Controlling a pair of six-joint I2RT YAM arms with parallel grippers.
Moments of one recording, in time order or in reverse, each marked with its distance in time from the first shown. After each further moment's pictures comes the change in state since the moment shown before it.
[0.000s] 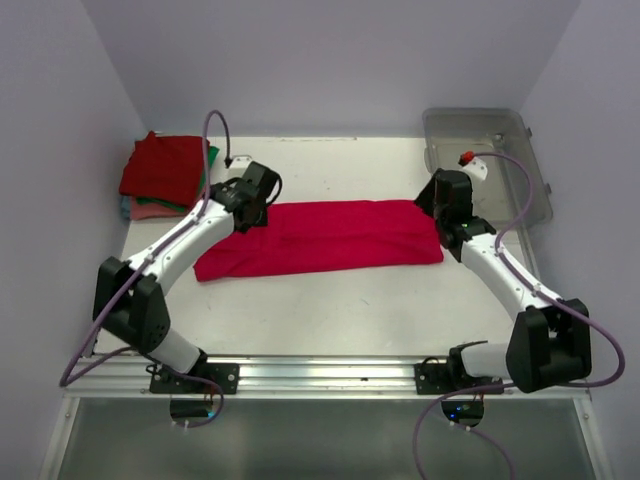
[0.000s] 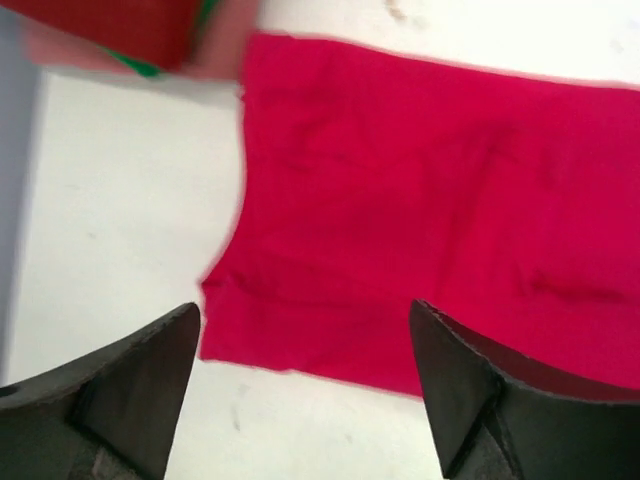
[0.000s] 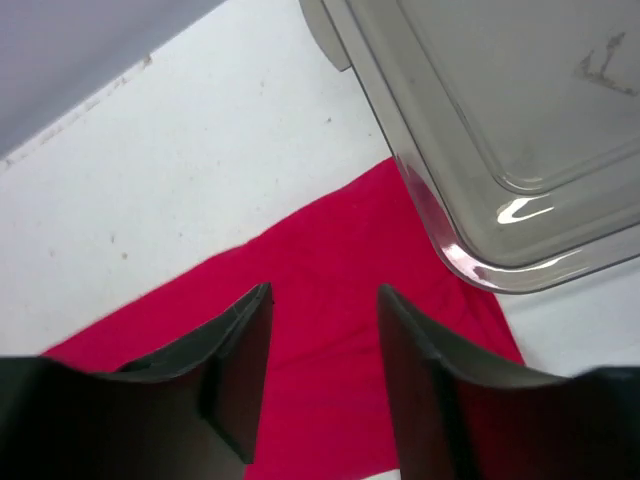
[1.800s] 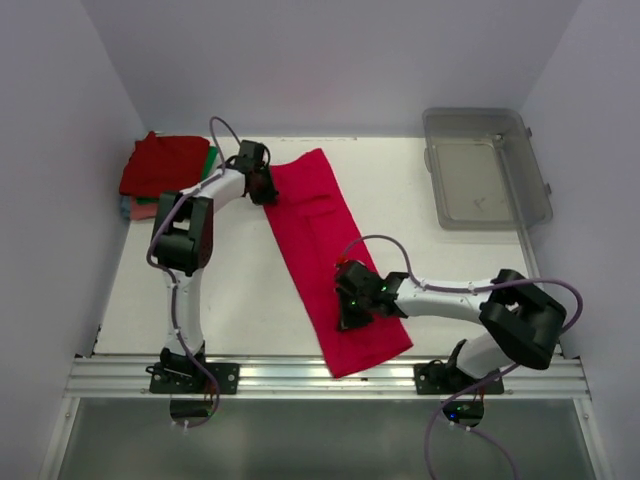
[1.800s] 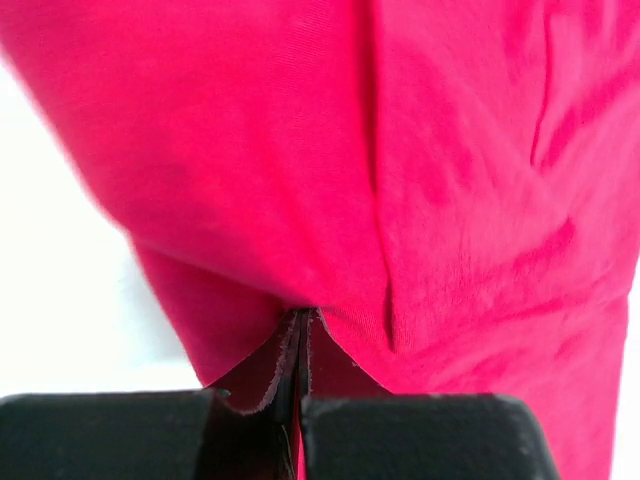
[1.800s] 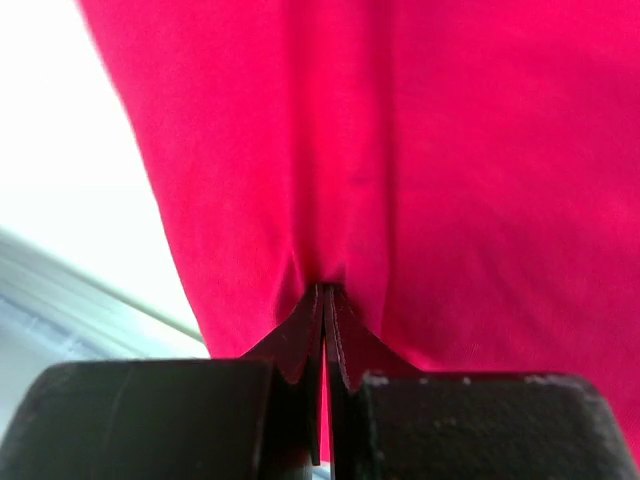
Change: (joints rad) left arm 0.256 0.526 0.201 0.528 0.798 -0.018; right arm 0.727 0.155 -0.205 -0.254 -0.445 0.185
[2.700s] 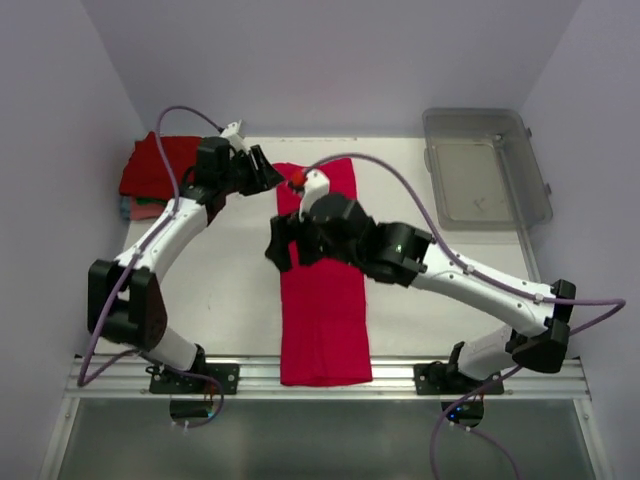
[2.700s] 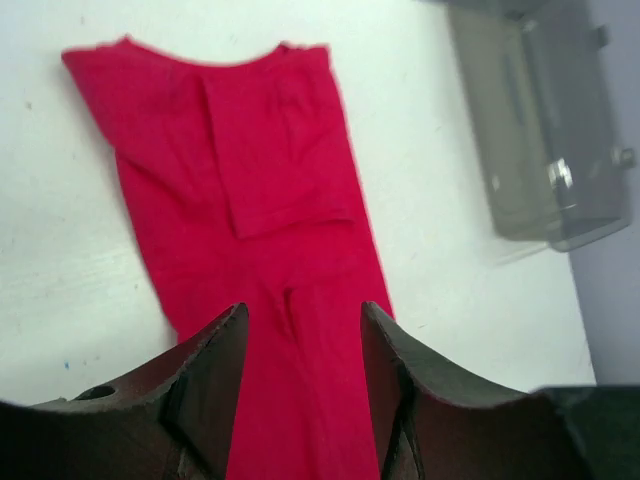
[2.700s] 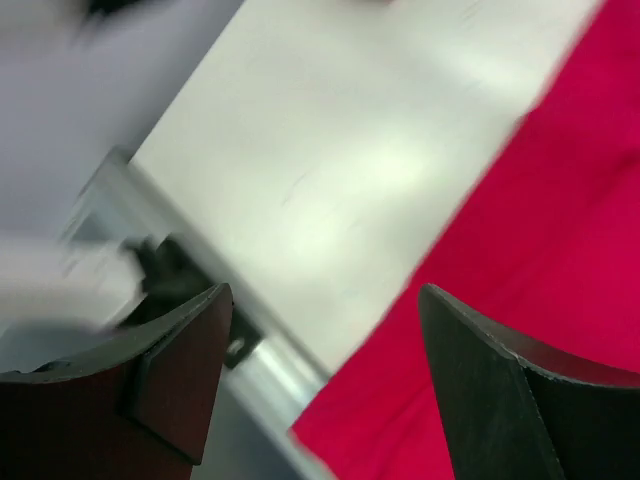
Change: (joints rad) left arm 0.003 -0.565 -0.336 0.202 0.269 0.037; right arm 0.244 -0.037 0.780 -0.205 0.241 -0.248
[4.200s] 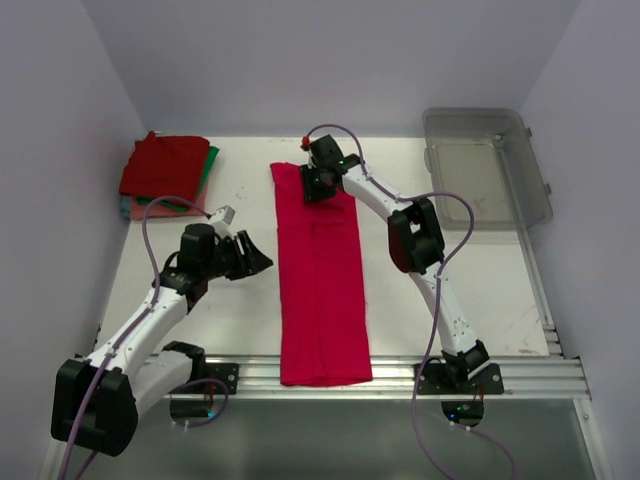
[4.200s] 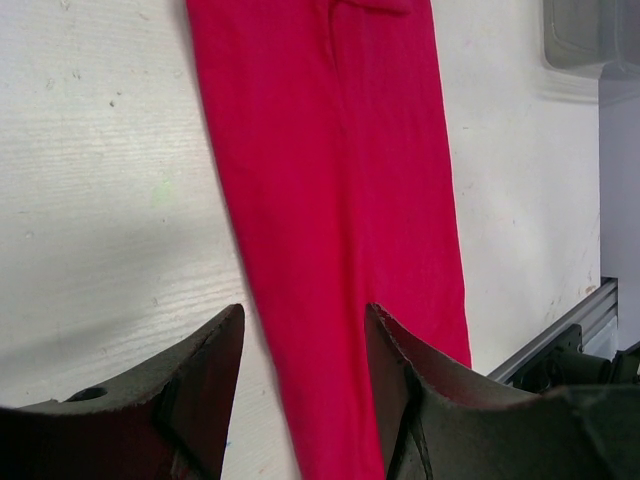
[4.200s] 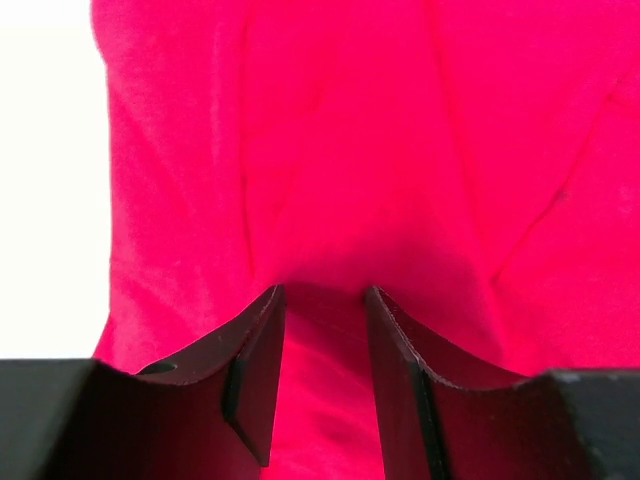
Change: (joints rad) left arm -0.006 -0.642 -0.737 -0.002 0.066 -0.077; right arm -0.634 1.106 0.786 -0.081 -0.284 -0.290
